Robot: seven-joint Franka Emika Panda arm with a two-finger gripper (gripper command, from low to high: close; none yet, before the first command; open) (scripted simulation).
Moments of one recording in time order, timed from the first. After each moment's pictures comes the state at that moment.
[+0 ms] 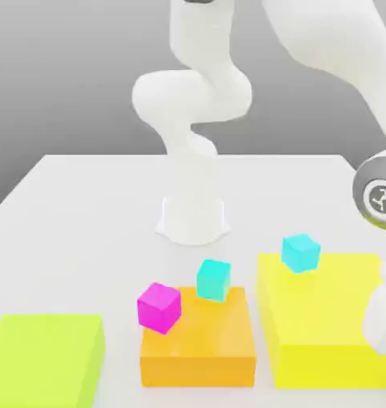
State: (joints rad) arm 0.22 0.58 0.34 -2.02 -0.34 2.55 1.44
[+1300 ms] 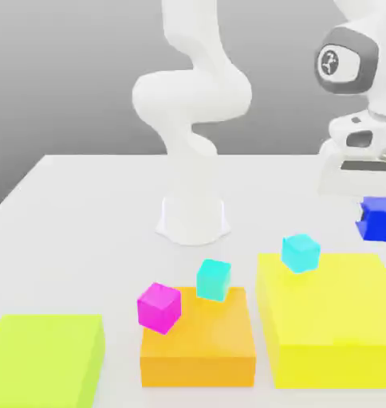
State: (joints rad) arm 0.23 -0.28 0.42 -2.61 0.16 2.33 1.48
